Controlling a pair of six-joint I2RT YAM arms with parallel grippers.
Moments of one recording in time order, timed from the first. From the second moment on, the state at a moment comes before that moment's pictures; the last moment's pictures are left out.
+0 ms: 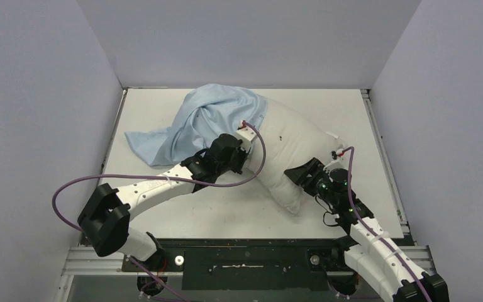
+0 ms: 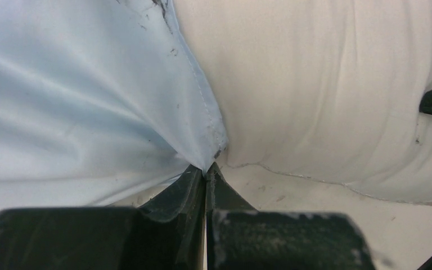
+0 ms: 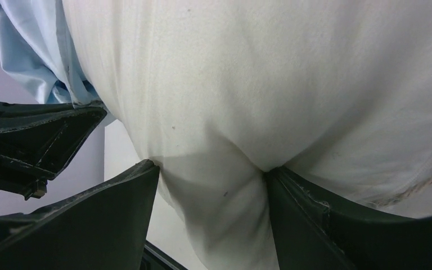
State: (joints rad) left arm -0.86 1.46 1.02 -0.08 -0.15 -0.10; right arm 0.30 0.72 0.30 0.05 -0.24 0.93
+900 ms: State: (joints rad) left arm -0.81 1.29 0.97 -0.04 -0.19 -0.12; right arm 0.57 0.84 0.79 -0.52 0.15 0.39
